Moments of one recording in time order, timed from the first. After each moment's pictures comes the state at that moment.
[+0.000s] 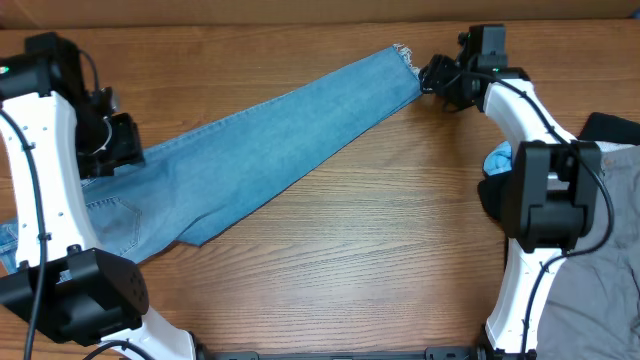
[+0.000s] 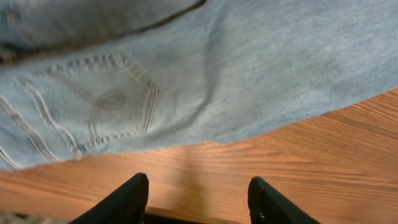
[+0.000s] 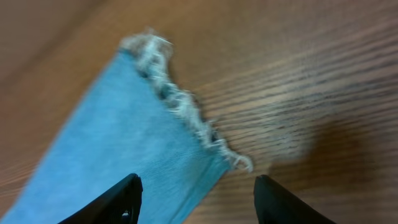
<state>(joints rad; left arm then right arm) 0.32 1.83 1.92 -1.63 0.05 -0.03 0.00 2.27 1.72 -0.40 -0.27 0.46</state>
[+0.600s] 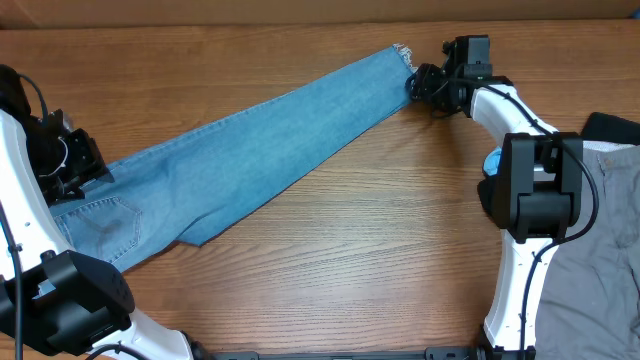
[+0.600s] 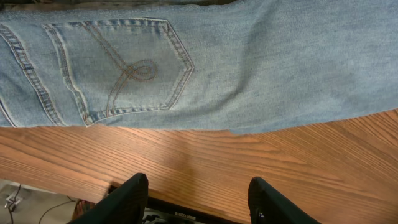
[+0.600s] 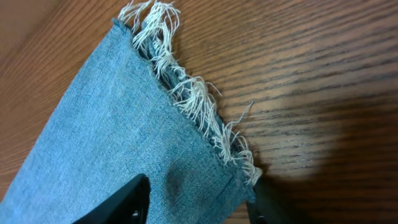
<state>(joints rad) 0.50 1.83 1.92 -1.69 0.10 -0.05 0.02 2.35 1.72 -0.31 -0.33 0.46</state>
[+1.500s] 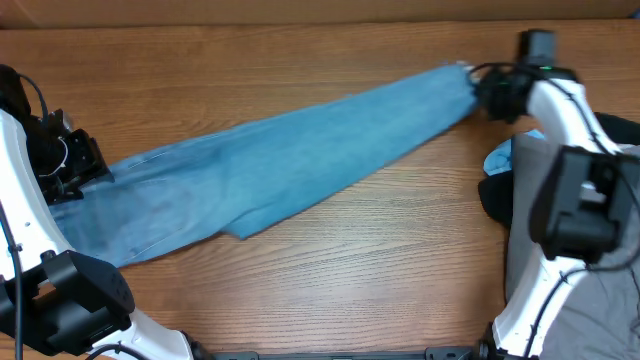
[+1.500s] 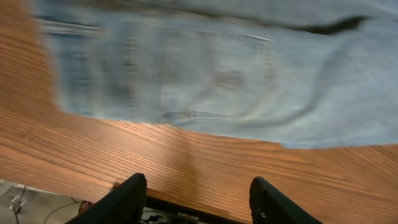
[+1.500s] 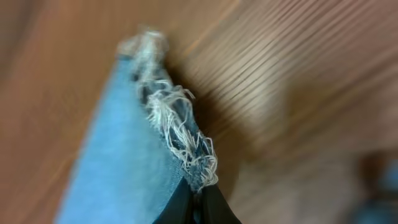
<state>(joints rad) 0.50 1.83 1.92 -1.69 0.10 -0.03 -0.19 2.16 1.73 -0.67 -0.16 0.60</state>
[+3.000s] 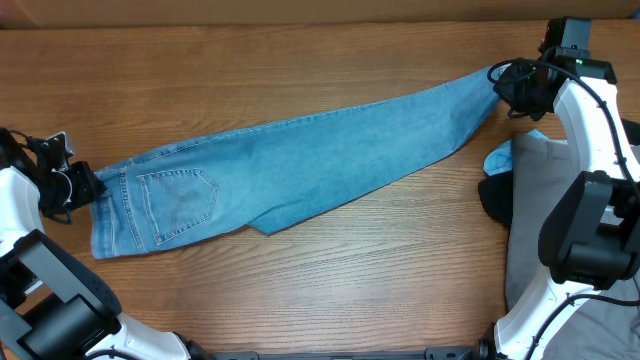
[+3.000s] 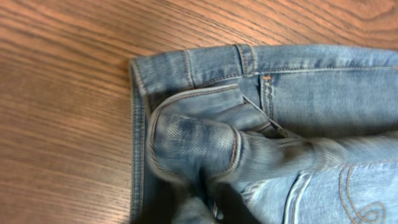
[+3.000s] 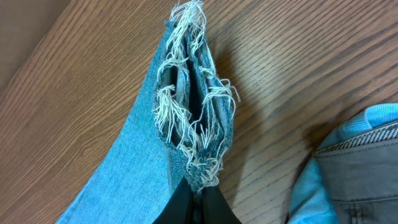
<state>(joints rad) 0.68 1.83 1.34 -0.83 0.29 0.27 -0.20 2.04 1.73 -0.78 -0.13 0.51</state>
